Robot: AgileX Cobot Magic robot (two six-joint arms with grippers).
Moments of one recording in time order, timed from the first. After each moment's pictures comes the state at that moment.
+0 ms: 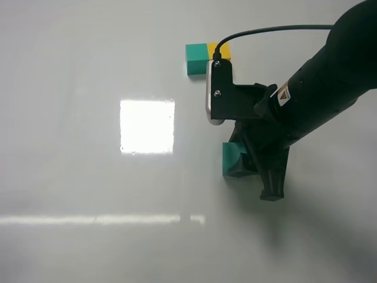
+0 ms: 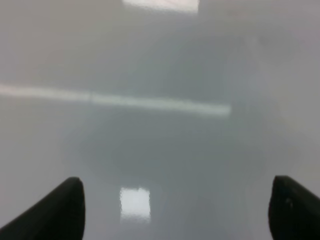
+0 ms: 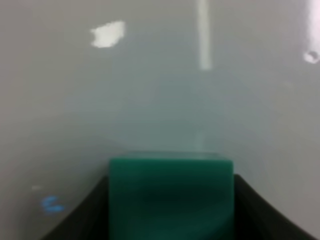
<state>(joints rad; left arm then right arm) 0.04 0.00 -0.50 -0.06 1.05 -0.08 0.71 1.41 -1.24 -0.14 0.84 -0.88</state>
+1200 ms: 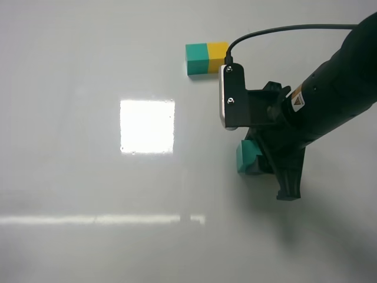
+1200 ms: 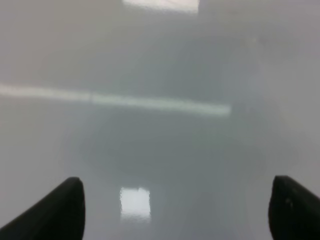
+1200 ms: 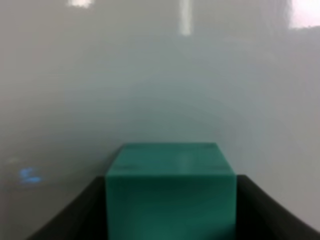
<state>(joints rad) 0.04 0.00 -0.50 -0.06 1.05 -0.08 0.71 1.37 -1.21 -0.27 0.85 -0.83</state>
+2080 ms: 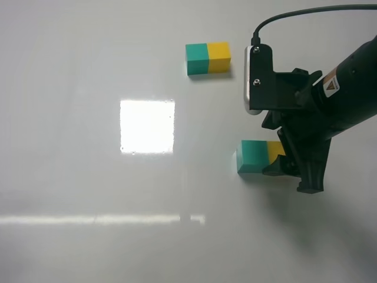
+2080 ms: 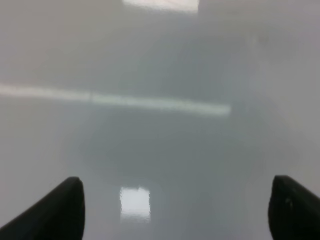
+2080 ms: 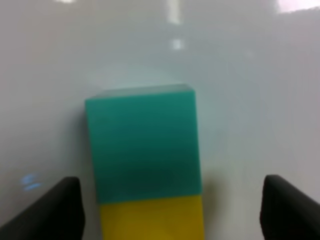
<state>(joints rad) 0.04 0.00 -0.50 -0.06 1.05 -0.08 0.66 1.29 -1.21 -0.26 0.88 -0.81</state>
